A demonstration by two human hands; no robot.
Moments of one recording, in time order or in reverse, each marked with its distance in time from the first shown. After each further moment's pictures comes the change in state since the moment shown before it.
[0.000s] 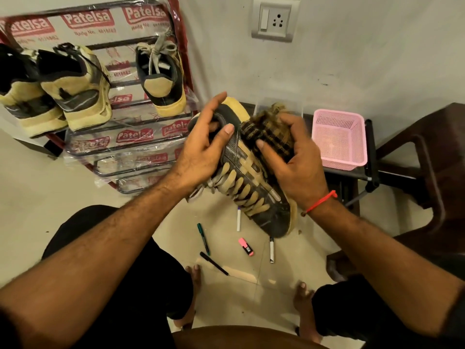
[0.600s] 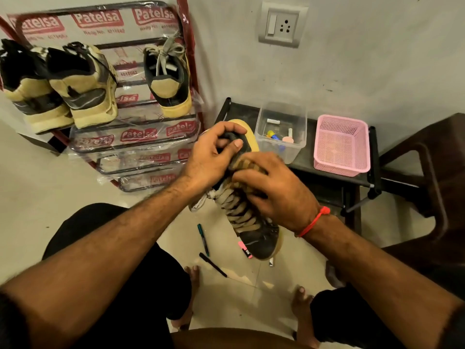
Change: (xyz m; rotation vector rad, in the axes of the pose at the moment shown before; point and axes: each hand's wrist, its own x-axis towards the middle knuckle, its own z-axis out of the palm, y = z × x) left_hand -0.004 -0.001 0.008 -0.031 0.075 -0.183; right_hand -0.019 0.001 0.014 -0.359 -0.359 -0.474
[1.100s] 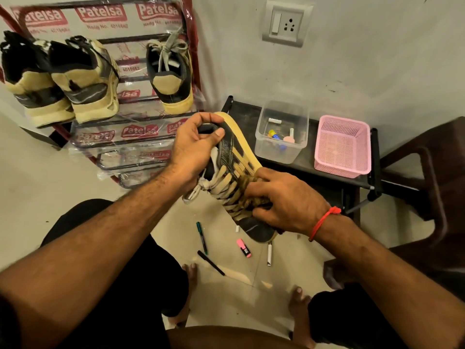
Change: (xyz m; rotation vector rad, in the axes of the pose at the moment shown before) left_hand 0.013 -0.006 -0.013 -0.194 0.241 -0.183; right_hand -0.008 0.003 -0.018 -0.041 -0.477 0.185
